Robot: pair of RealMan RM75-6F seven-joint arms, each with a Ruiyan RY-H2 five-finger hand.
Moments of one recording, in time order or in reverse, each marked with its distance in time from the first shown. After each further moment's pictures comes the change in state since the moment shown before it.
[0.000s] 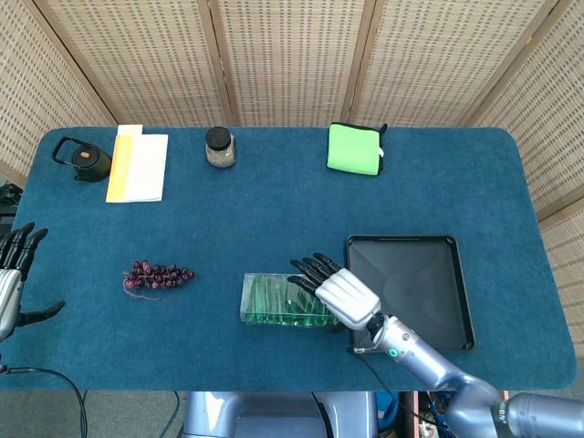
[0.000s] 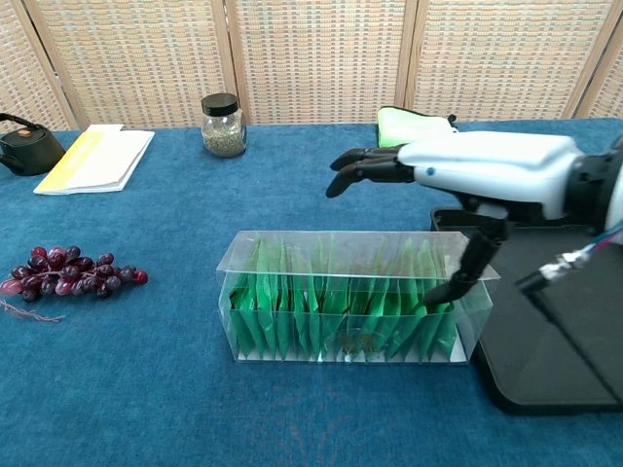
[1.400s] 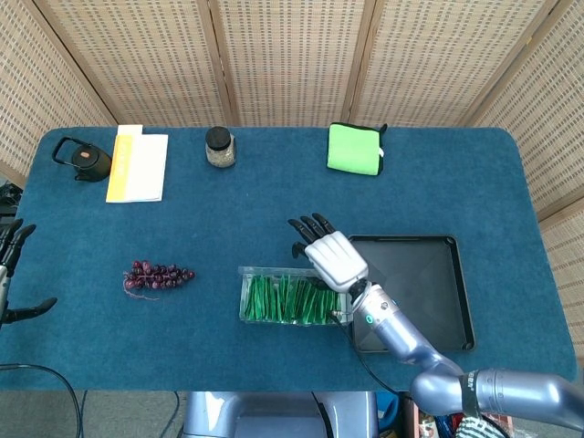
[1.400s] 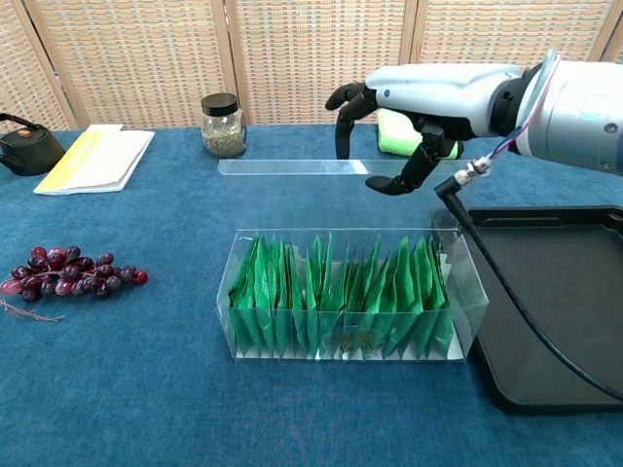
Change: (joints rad) left arm -0.006 0.046 -0.007 0.022 -0.016 -0.028 -0.123; right arm 0.162 -0.049 0.114 -0.016 0.453 0.079 -0.297
